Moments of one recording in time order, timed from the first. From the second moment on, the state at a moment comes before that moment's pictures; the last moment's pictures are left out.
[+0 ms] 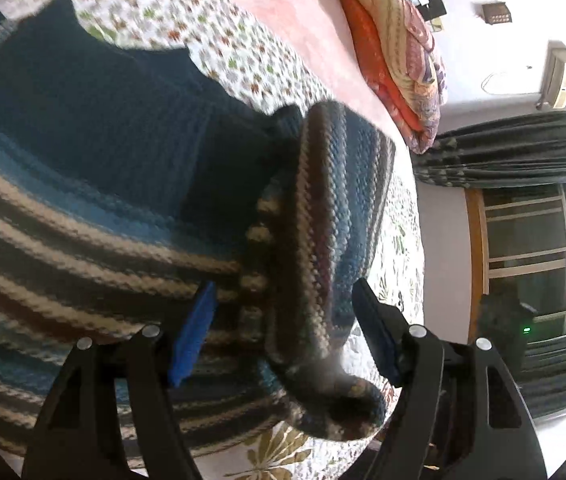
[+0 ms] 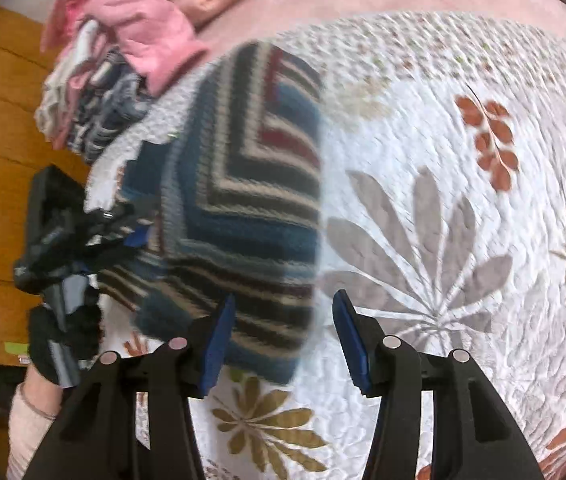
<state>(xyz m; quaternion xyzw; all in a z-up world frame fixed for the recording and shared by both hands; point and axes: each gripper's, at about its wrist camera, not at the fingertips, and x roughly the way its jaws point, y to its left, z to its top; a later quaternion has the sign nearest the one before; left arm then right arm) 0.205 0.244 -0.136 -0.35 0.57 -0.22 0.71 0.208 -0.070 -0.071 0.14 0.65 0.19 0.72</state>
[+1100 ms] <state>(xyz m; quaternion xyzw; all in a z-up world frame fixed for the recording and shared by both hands) 0.203 0.244 -0.103 -0.37 0.48 -0.23 0.76 0.205 -0.050 -0.073 0.16 0.62 0.21 0.74</state>
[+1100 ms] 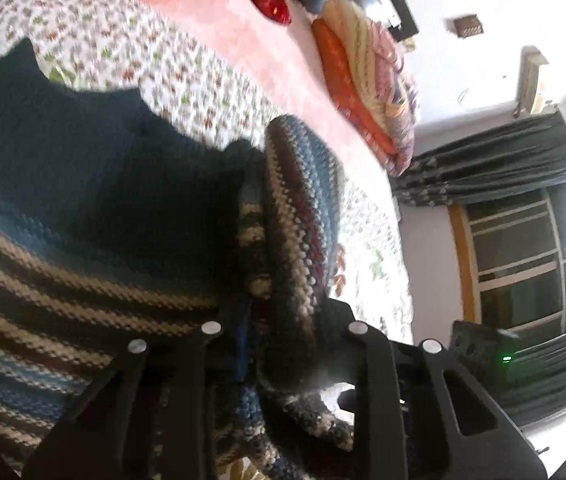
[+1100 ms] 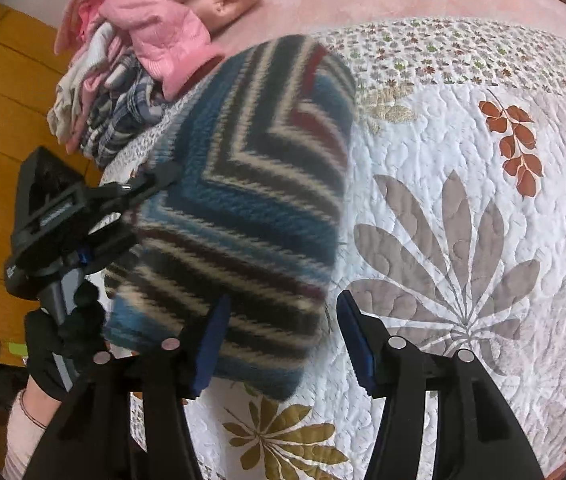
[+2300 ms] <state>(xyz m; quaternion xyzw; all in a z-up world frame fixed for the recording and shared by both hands) 0.124 0.490 -0.129 -0.48 0.42 -0.07 0.77 0.179 0.099 -0.119 0.11 0.65 0.31 0.69</state>
